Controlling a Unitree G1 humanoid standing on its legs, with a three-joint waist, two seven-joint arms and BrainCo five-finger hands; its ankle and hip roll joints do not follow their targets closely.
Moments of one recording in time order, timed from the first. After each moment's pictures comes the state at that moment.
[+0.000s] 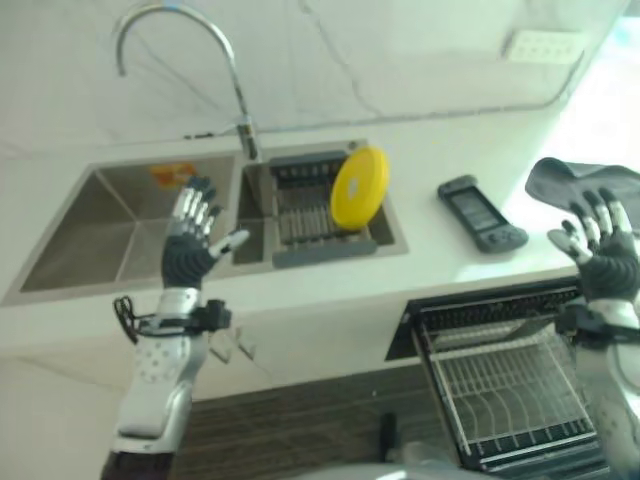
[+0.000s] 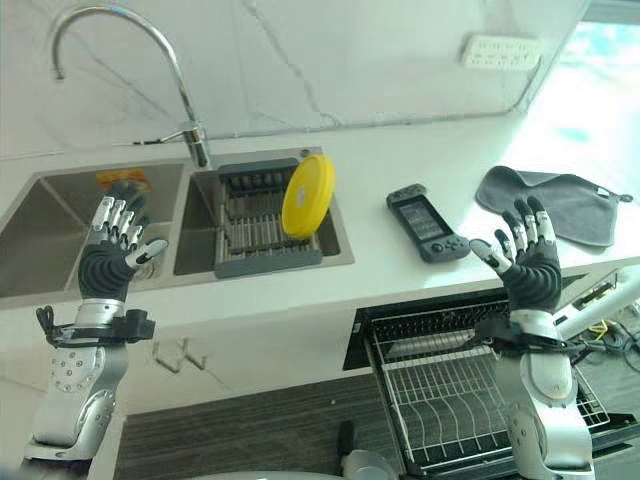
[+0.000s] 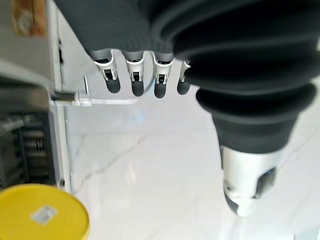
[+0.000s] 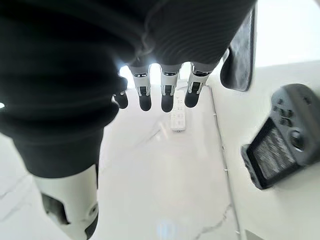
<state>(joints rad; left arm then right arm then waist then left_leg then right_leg) 0.08 0.44 0.07 -0.36 -0.39 -0.14 0.14 0.13 -0.48 -0.23 -0.40 0.56 -0.02 -0.20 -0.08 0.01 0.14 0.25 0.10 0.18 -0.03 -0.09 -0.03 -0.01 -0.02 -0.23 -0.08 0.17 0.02</state>
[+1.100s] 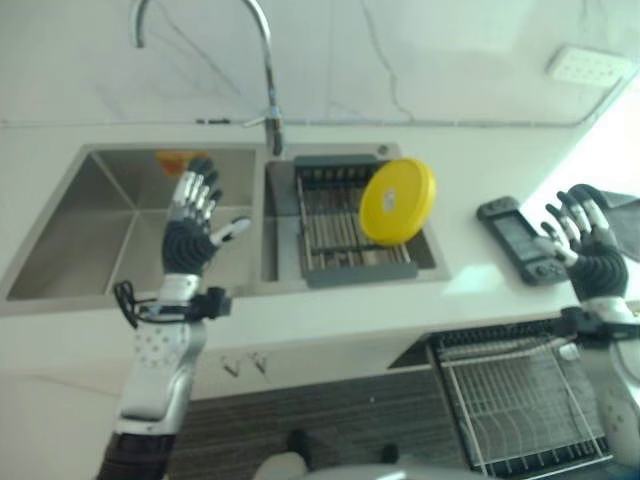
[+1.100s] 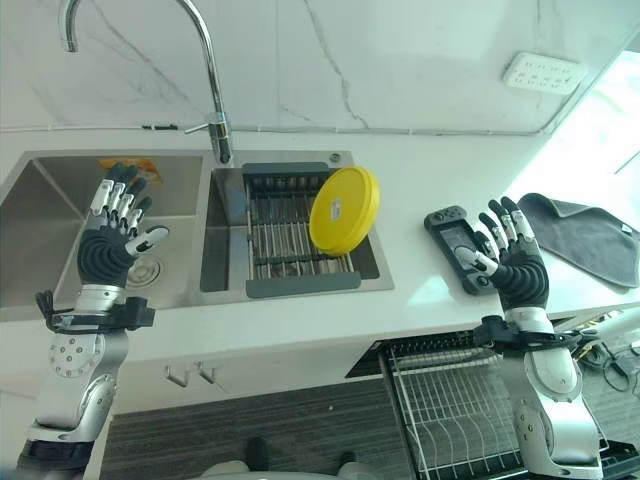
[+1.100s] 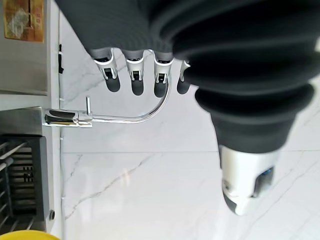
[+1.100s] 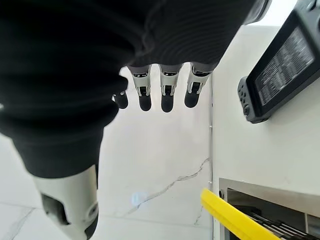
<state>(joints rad) 0.02 0.46 0.07 -0.31 -0.39 -0.18 0.10 0.12 -0.52 -0.24 -0.37 0.59 0.03 -0.04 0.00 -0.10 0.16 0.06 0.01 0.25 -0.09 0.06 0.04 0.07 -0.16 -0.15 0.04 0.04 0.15</state>
